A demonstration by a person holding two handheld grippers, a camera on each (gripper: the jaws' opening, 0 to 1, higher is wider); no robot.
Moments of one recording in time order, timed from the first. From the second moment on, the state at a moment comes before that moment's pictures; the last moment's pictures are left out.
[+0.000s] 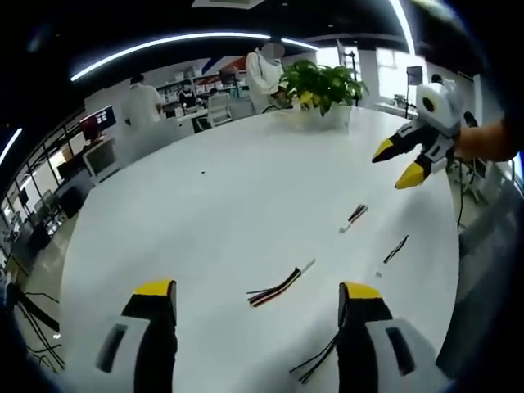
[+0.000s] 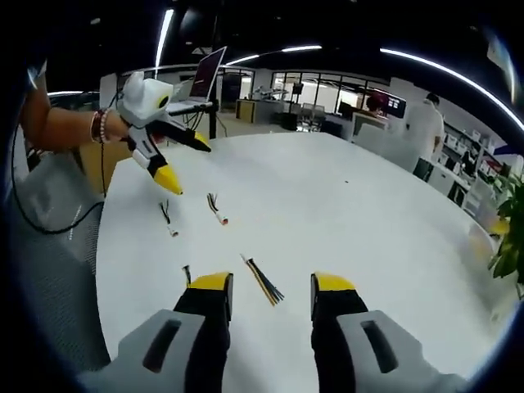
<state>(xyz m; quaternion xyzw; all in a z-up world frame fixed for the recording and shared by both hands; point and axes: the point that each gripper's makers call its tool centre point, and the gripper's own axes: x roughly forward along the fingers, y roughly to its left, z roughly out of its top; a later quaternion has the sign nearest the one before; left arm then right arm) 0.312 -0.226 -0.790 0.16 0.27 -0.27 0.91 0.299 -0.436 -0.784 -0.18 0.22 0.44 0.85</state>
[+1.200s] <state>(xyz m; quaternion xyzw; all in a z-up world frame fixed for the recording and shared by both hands) 0.325 -0.282 -0.841 0.17 0.25 -0.40 0.86 0.313 -0.384 -0.829 -0.16 0.23 0.53 0.80</state>
